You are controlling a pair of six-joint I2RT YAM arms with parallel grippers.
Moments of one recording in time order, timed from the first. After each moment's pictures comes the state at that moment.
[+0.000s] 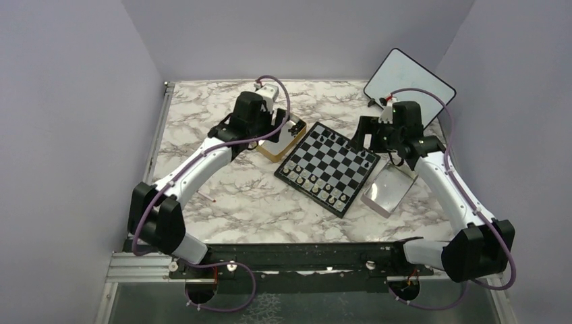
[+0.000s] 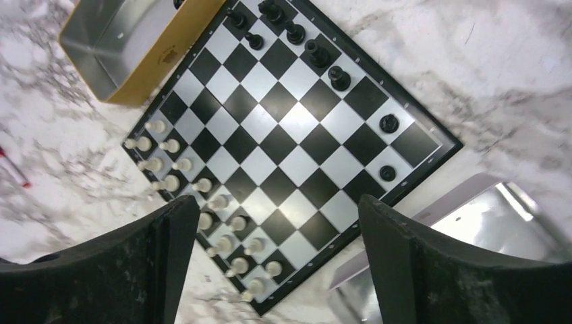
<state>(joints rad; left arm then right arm) -0.50 1.43 1.19 -0.31 -0.05 -0.08 0.19 1.27 1.10 -0.55 -0.19 0.22</state>
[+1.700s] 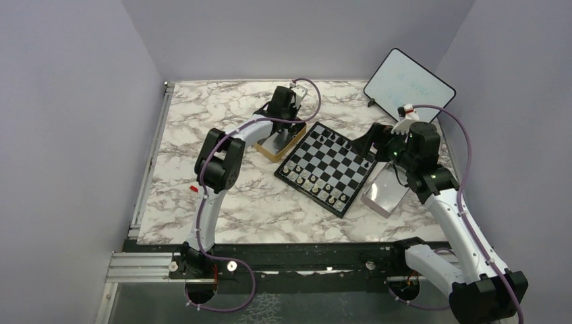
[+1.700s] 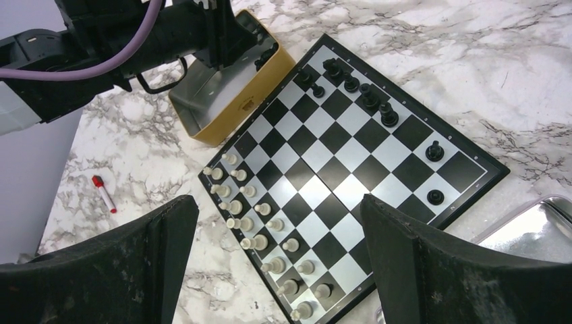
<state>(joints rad) -0.49 2.26 1.73 -0.12 -0.06 0.13 0.19 0.93 0.85 -0.30 -0.25 0.38</state>
